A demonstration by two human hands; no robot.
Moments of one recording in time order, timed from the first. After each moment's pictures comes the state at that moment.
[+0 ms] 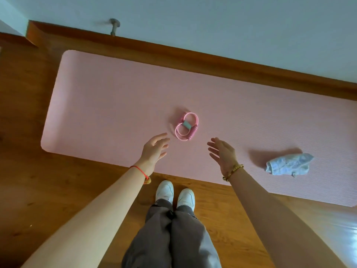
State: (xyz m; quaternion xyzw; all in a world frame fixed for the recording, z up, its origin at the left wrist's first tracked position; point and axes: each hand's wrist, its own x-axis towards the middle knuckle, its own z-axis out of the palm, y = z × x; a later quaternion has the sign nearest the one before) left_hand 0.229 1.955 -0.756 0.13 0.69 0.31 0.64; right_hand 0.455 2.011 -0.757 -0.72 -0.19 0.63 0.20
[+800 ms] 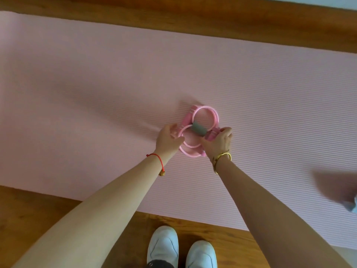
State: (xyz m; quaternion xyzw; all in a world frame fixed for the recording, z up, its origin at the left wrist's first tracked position) left_hand 0.241 2.050 -1.086 0.27 0.78 0.22 0.52; right_hand 0.390 2.077 -1.096 -0.78 -0.42 0.45 0.10
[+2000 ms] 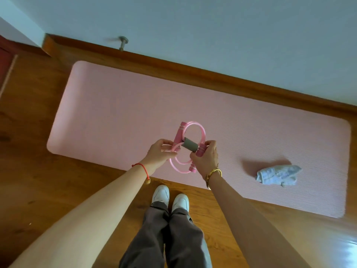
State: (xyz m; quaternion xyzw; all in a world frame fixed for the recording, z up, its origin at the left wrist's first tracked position) left_hand 0.245 1.973 -0.705 0.24 0.70 0.24 0.62; right_hand 0.416 2.003 -0.709 -0.72 -0.48 0.49 0.10
